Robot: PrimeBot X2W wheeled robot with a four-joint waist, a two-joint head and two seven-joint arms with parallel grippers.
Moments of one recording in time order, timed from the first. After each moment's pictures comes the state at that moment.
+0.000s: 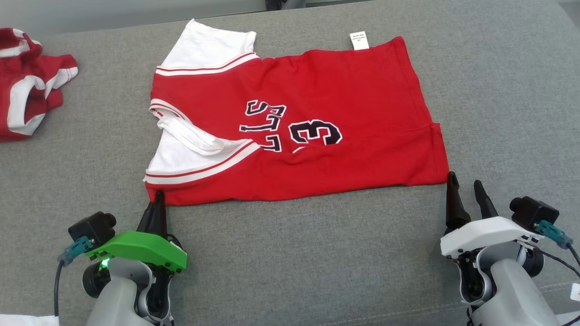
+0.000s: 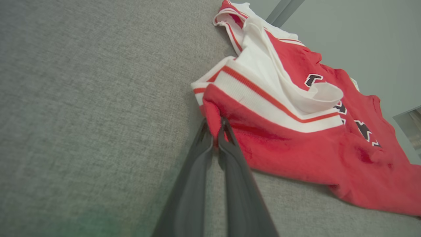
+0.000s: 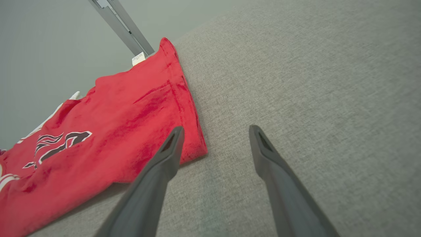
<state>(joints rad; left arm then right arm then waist) -0.32 0.10 -0.13 0.60 -0.70 -0.11 -0.15 -0.29 -0.05 -0.05 0.54 0.50 0.13 -0.26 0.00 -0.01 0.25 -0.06</state>
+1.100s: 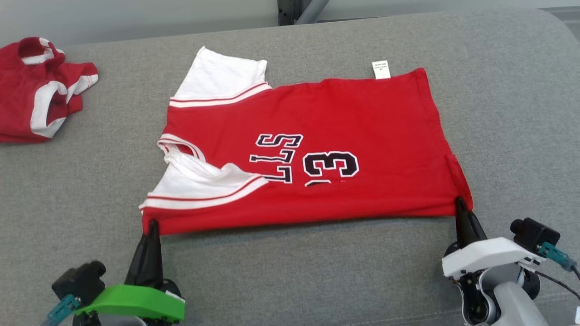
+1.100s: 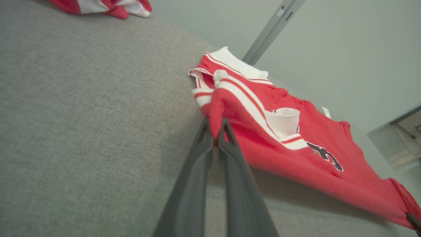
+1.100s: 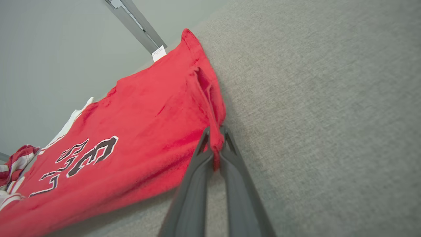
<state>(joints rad) -0.03 0.13 -0.14 0.16 -0.69 -0.03 -0.17 -0.24 -0.05 -0.02 0.53 0.60 0.13 -0.24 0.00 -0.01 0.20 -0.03</state>
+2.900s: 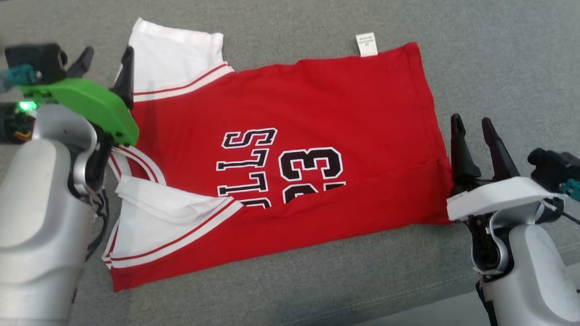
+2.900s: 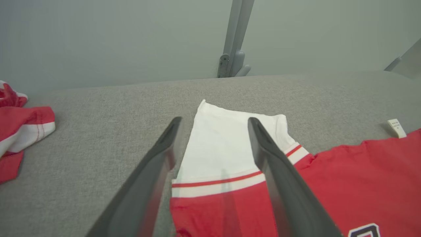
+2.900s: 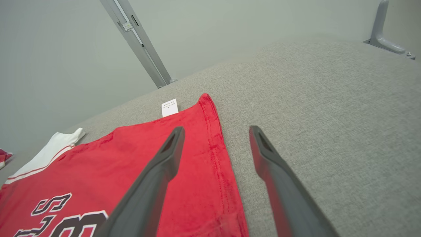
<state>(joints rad) -0.71 0.32 -0.27 0.38 -0.55 0.00 0.20 -0.28 -0.05 -0.05 0.15 0.42 0.13 -0.11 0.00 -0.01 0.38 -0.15</state>
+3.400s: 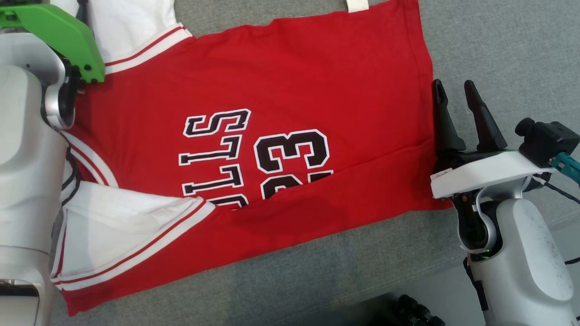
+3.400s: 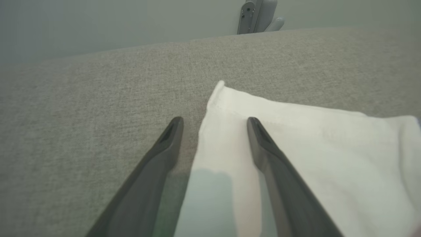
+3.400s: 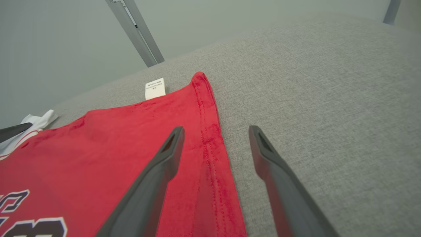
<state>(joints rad) -1.06 0.32 -0.32 0.77 -0.45 0.04 0.19 -0.39 -0.05 0.04 0.12 0.43 0.13 -0.12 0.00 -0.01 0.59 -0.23</state>
